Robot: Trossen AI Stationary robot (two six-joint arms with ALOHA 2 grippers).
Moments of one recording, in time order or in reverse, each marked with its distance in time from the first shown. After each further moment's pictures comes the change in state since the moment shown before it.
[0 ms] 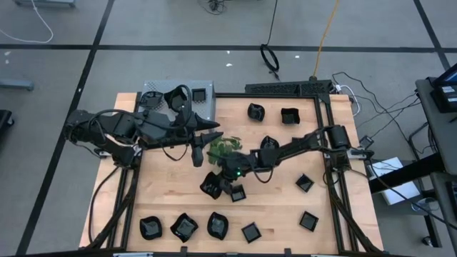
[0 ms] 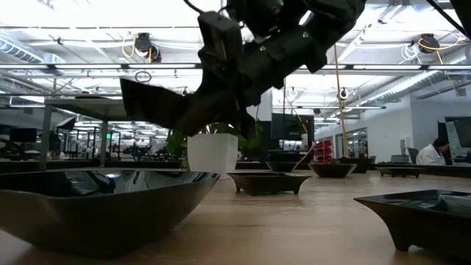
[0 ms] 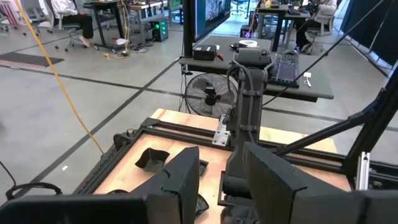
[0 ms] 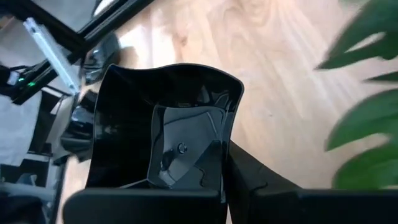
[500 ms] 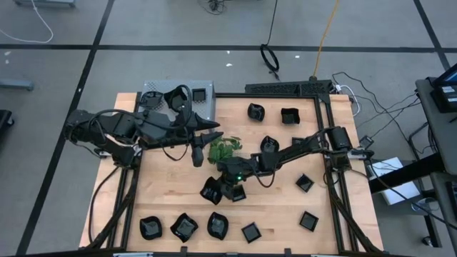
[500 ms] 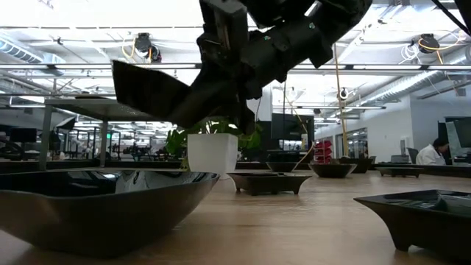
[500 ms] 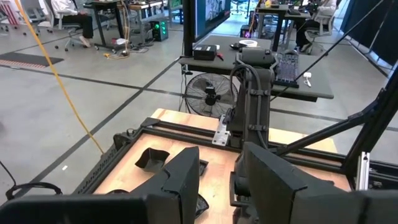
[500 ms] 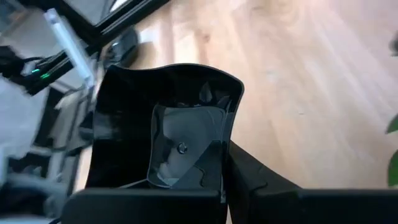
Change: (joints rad) left arm 0.000 0.000 0.000 0.000 0.000 -0.001; right arm 0.054 -0.001 0.000 0.022 0.038 -0.013
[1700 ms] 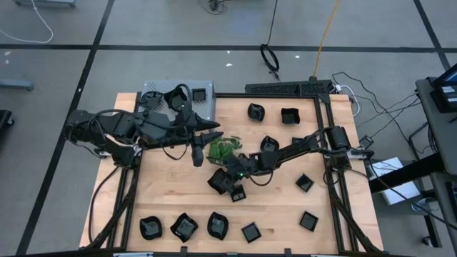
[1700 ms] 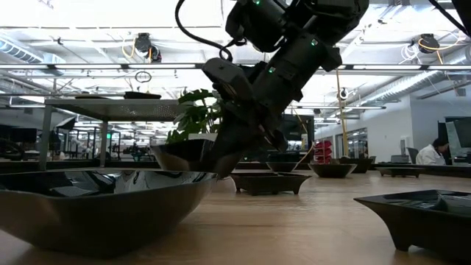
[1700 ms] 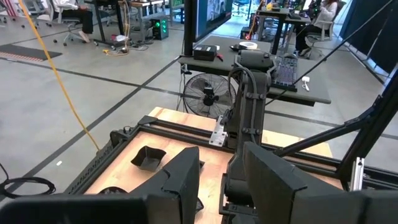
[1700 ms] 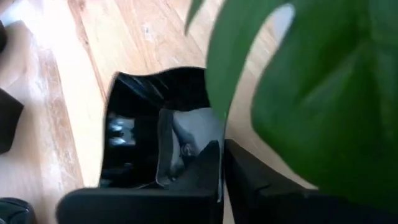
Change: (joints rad) left arm 0.000 0.000 0.000 0.001 0.000 -0.040; right arm -0.028 0.007 -0.001 -0.261 0.171 0.122
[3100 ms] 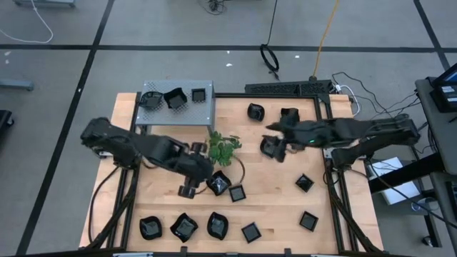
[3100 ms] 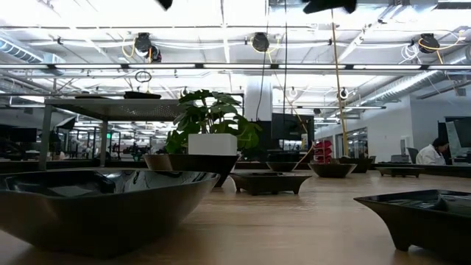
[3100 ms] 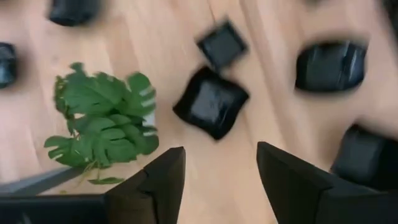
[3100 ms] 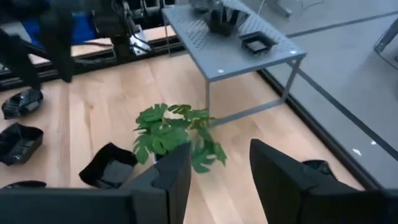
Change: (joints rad) left arm -0.075 0.258 0.000 -0.704 0.375 0.216; right arm -0.003 -0.896 0.000 -0.623 0.373 -0.429
